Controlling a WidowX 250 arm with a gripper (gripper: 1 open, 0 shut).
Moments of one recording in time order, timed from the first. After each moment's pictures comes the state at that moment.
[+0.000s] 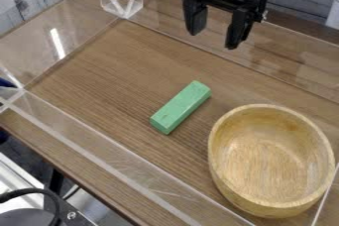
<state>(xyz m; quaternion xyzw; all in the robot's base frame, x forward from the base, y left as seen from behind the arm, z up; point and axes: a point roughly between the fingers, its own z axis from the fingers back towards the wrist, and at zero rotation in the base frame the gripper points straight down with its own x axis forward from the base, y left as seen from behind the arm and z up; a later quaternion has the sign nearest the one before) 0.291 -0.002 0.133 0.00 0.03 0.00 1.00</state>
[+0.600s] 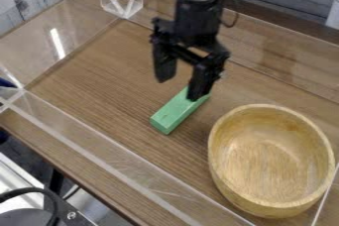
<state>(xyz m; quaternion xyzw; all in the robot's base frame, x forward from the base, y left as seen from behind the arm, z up) 0.242 0.018 0.085 0.00 0.08 -0.05 1.00</state>
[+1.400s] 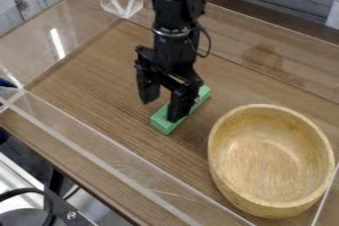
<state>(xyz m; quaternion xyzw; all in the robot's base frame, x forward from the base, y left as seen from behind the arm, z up) 0.237 0.034 0.044 0.00 0.09 -0.07 0.99</state>
